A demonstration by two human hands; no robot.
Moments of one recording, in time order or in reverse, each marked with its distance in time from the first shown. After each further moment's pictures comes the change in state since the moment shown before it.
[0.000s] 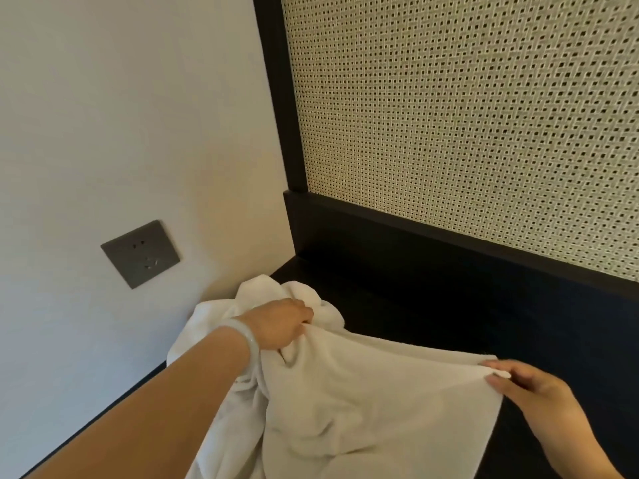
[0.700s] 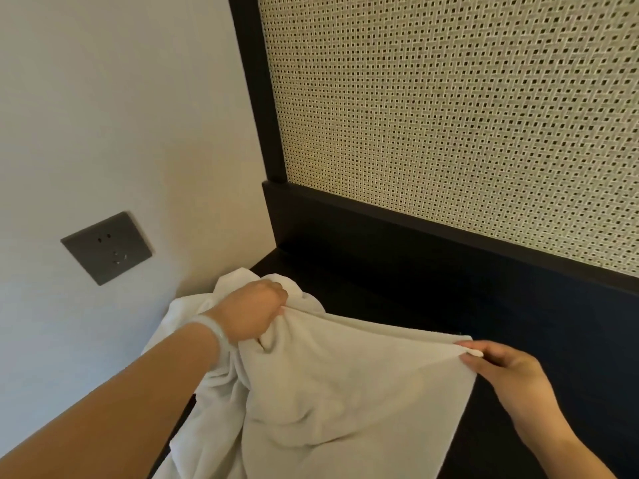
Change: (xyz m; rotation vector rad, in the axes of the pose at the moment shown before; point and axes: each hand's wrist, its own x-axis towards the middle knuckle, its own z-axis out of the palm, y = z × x) left_hand 0.006 -0.011 0.001 0.157 0.224 0.001; right_hand -0.002 -0.006 0.002 0.034 0.007 -0.052
